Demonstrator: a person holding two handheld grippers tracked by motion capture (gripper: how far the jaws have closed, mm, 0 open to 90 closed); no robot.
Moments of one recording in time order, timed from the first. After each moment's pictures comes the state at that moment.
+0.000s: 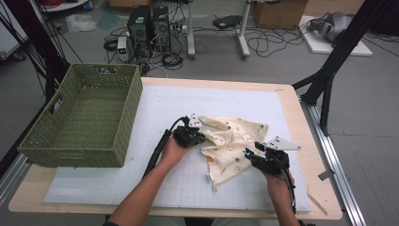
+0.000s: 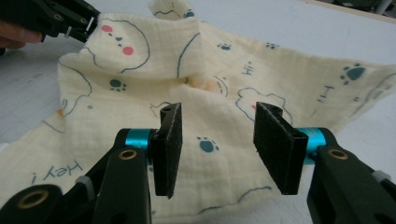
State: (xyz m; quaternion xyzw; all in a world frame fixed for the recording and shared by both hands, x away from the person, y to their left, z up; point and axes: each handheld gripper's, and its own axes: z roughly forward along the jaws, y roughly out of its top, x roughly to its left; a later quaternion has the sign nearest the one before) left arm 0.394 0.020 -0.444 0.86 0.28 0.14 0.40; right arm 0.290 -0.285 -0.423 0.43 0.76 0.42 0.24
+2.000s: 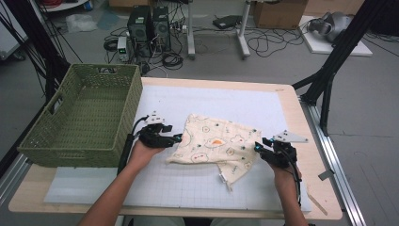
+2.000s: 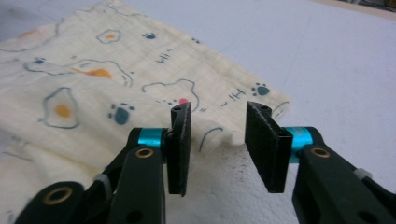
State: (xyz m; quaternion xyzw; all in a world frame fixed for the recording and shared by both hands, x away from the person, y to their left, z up) left arm 0.380 0.105 -0.434 0.79 0.37 0.12 0.47; right arm 0.311 -0.311 -0.421 0.46 0.76 0.40 0.25
